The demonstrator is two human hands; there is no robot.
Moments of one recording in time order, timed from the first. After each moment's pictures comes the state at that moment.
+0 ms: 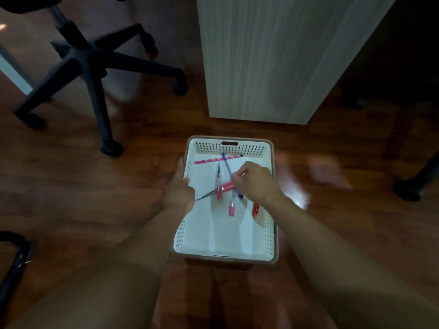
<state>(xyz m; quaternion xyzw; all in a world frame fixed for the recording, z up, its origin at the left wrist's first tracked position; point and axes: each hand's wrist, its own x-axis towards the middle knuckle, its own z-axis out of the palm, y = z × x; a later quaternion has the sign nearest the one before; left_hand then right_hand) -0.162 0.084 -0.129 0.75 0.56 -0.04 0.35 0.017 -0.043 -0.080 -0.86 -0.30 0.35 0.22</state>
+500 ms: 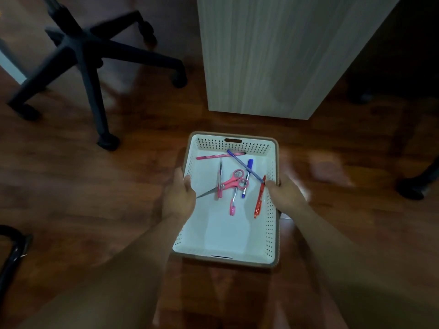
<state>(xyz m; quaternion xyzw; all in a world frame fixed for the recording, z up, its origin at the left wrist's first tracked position) -0.171 0.055 -0.130 0.75 0.58 0.01 0.33 0.052 -0.107 -0.115 -0.87 -0.17 0.38 0.26</state>
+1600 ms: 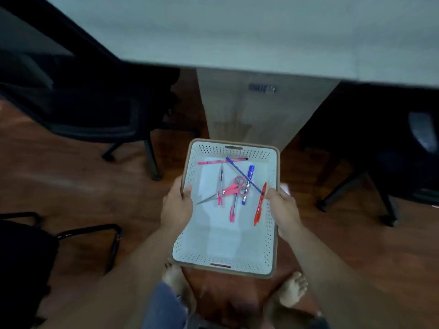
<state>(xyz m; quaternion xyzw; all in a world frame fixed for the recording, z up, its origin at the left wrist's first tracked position) -0.163 0.046 0.365 0.68 0.58 0.04 0.44 0.046 -0.121 0.369 -0.80 0.06 0.43 0.43</state>
